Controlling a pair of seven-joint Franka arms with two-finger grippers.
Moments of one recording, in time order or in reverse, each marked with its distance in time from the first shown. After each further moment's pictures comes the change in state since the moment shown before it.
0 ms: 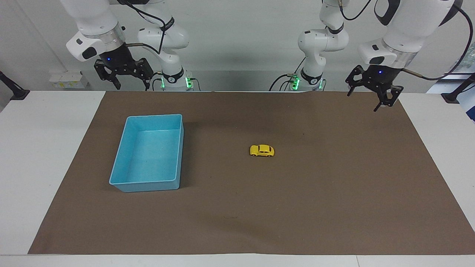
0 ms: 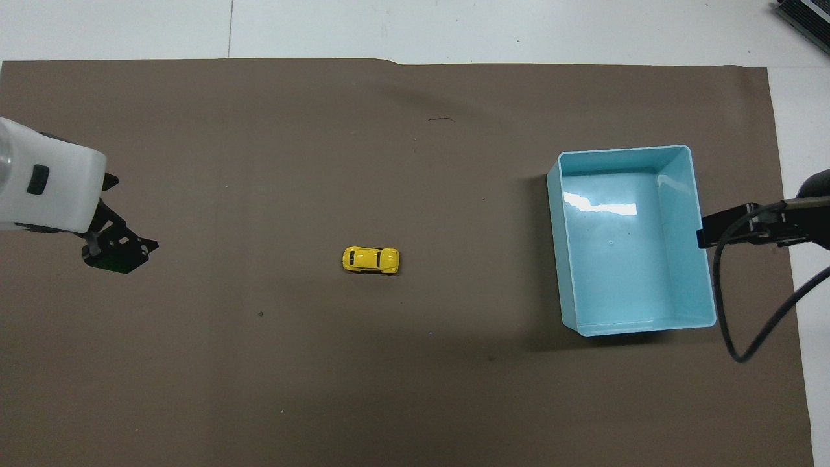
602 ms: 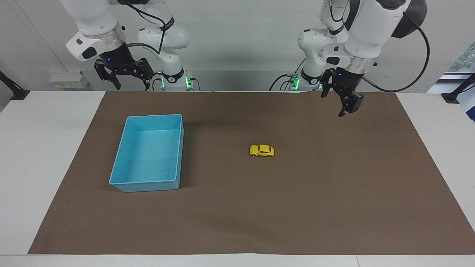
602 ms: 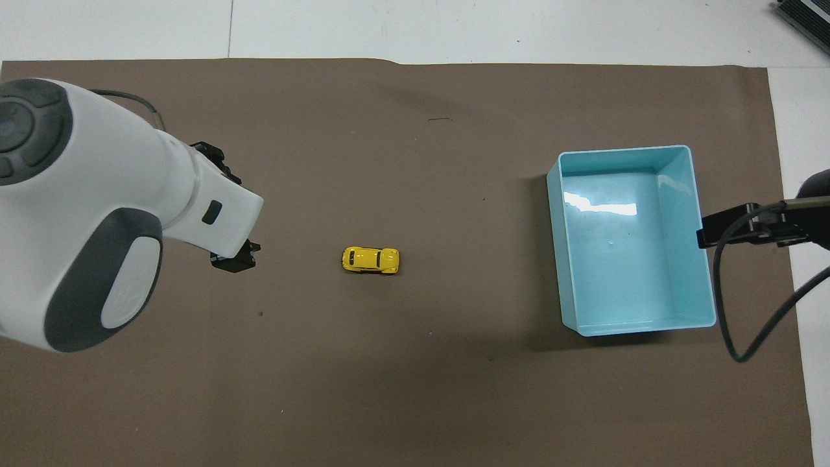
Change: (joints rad) left arm -0.165 0.075 -0.002 -0.131 0.011 0.235 0.099; right arm 0.000 0.000 0.000 0.000 0.000 0.000 0.000
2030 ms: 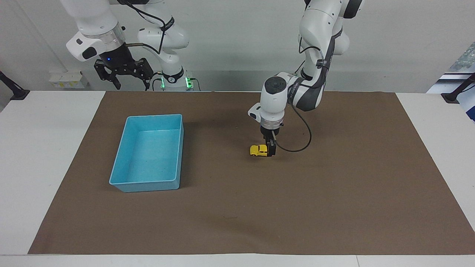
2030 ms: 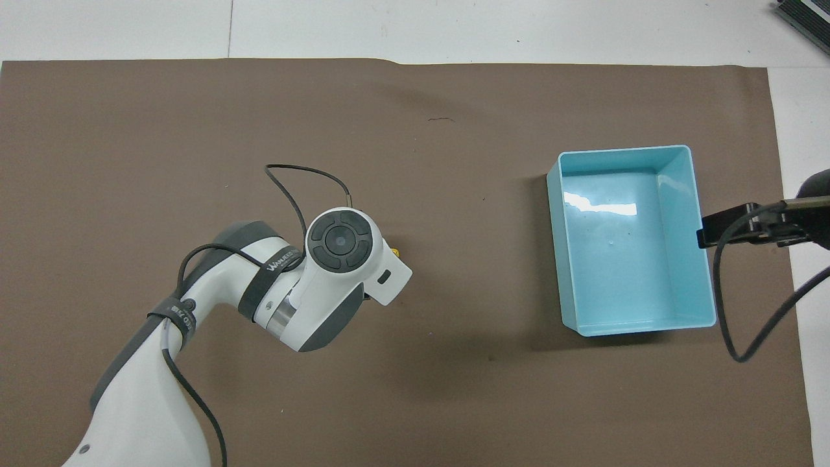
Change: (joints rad) left arm -0.249 0.252 0.000 -0.237 0.129 0.450 -0.131; right arm 0.000 0.000 0.000 0.000 0.000 0.000 0.000
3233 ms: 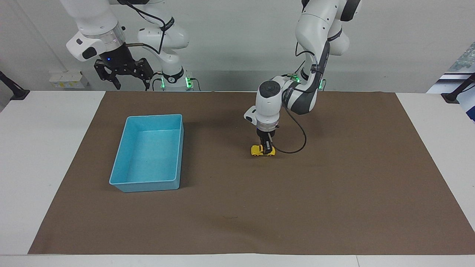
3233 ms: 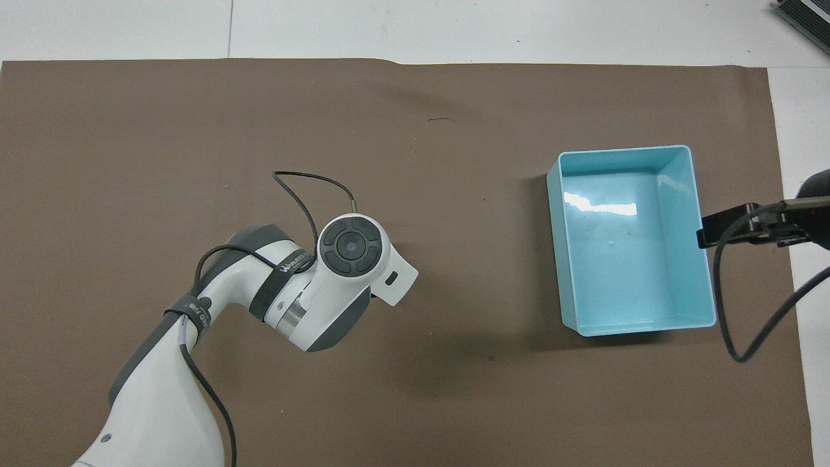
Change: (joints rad) left arm -0.014 0.022 0.021 -0.002 0.010 0.030 -0.043; right arm 0.000 0.000 0.000 0.000 0.000 0.000 0.000
